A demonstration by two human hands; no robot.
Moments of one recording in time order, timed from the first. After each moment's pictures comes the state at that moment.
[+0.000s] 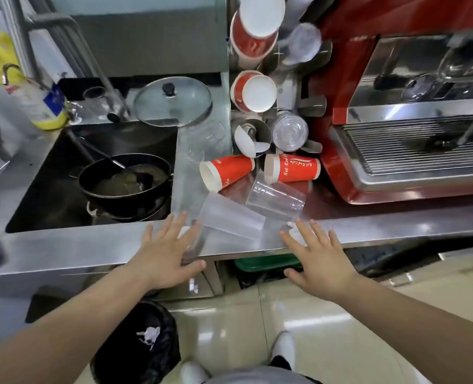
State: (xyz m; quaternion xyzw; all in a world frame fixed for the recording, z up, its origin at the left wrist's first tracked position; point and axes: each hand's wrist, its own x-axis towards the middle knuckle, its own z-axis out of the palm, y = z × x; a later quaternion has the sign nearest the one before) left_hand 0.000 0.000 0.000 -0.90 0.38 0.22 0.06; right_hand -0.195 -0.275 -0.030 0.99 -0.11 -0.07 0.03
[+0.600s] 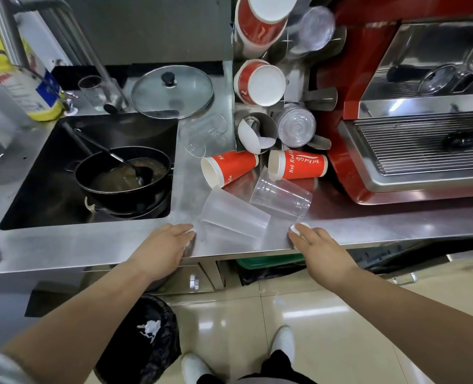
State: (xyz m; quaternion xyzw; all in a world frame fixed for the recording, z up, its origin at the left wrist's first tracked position) left_hand 0.035 0.004 -0.047 -0.88 0.46 0.12 -0.02; right_hand -0.172 -0.293 -0.043 0.99 -0.10 -0.13 -0.04
